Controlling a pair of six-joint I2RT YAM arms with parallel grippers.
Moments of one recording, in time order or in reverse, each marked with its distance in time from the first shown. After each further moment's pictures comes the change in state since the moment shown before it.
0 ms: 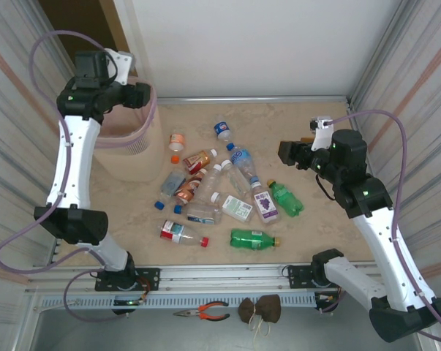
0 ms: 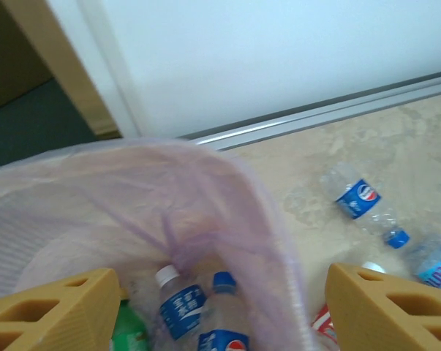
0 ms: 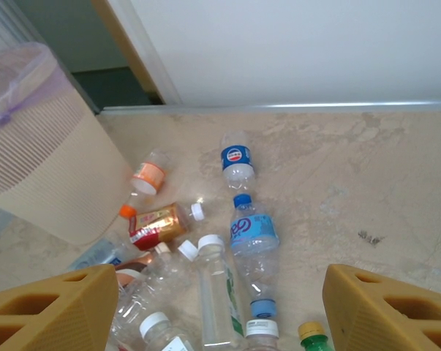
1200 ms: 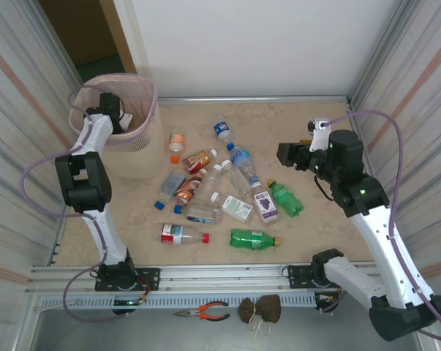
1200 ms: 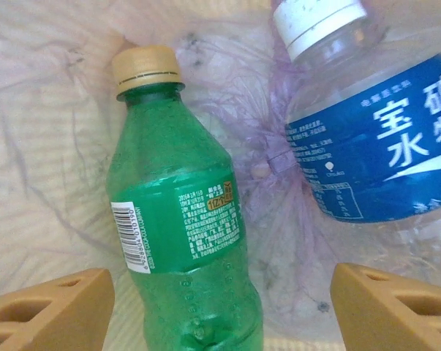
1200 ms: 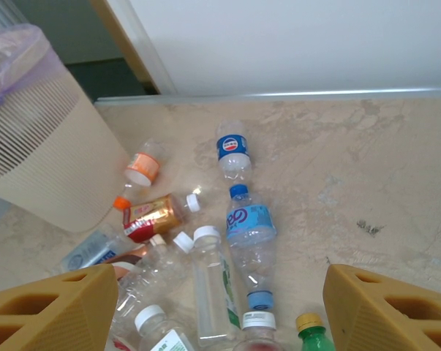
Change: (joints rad) left arm 0.188 0.358 -0.312 0.015 -0.229 0.113; right arm 0.000 0.008 -0.027 0.004 0.002 0.000
